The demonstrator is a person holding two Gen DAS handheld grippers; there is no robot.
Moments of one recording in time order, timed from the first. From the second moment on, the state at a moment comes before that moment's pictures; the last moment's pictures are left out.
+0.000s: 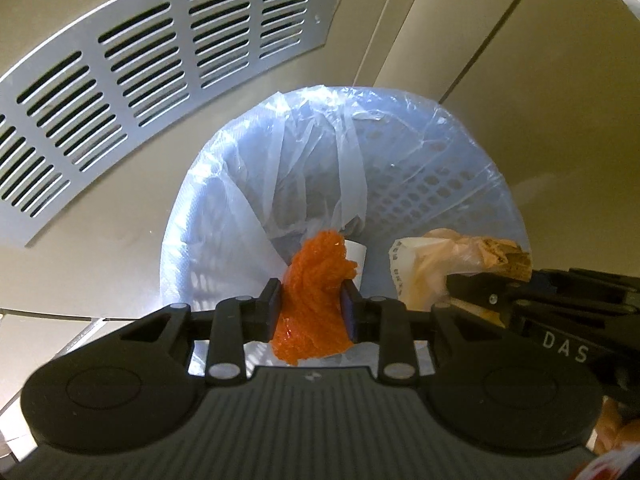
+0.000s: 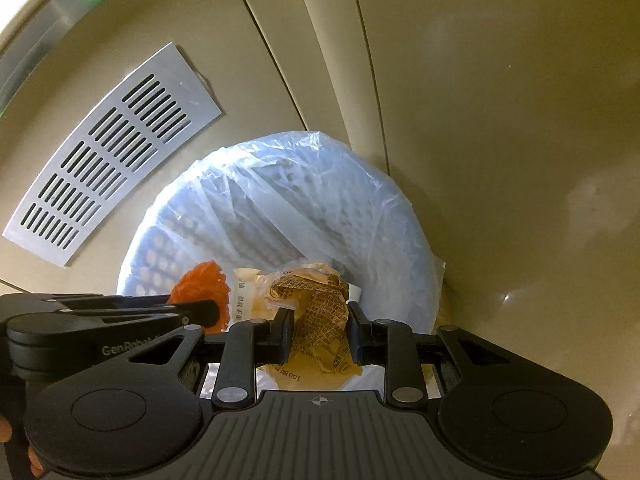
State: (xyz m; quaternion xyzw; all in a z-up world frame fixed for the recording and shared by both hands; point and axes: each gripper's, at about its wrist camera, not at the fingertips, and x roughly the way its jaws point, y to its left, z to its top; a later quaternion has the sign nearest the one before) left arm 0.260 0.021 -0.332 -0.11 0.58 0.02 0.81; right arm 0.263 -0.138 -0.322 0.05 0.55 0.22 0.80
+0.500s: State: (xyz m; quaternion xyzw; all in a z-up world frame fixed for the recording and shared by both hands) left arm 0.257 0.036 -0.323 -0.13 0.57 0.03 0.81; right arm 0.261 -0.136 -0.318 0.05 0.55 0.22 0.81
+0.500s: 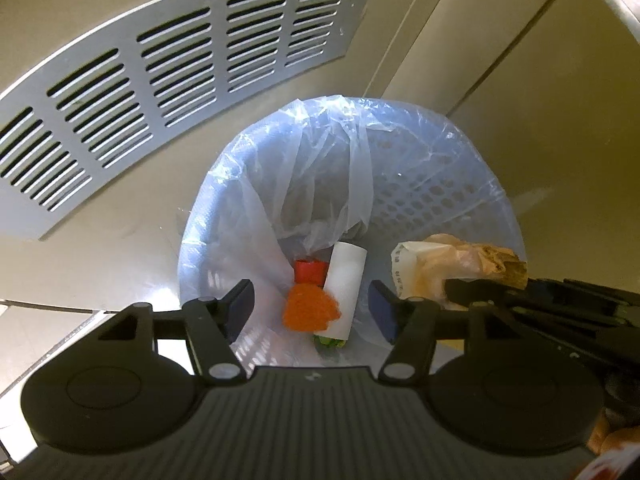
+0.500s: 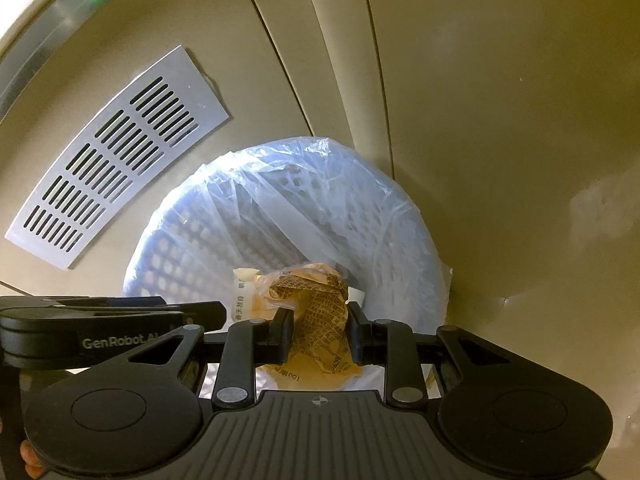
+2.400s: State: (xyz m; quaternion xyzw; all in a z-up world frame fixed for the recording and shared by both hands) left arm 0.150 0.022 -0.096 -0.09 0.45 0.02 0.89; right arm 0.174 -0.219 -0.120 0.13 0.45 0.23 0.86
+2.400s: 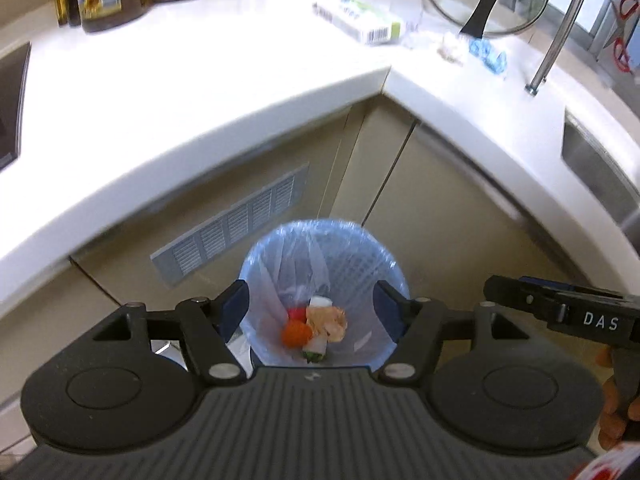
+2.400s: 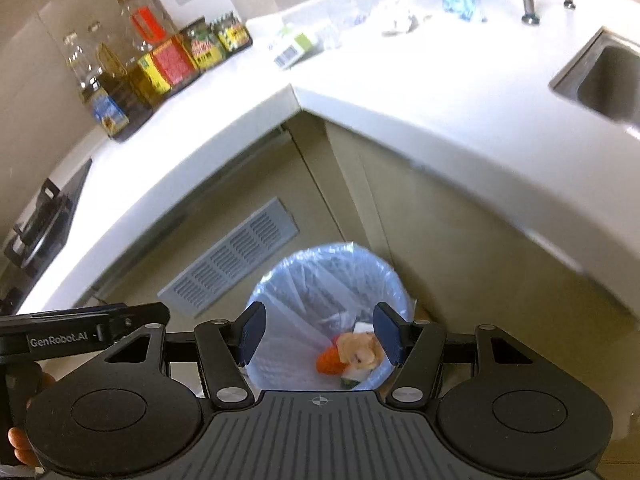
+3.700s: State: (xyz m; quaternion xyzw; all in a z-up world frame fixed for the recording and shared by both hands) left arm 0.378 -0.026 -0.034 -0.09 0.35 0.02 0.93; right arm 0.368 -0.315 -0.060 0.13 0.34 0.11 0.92
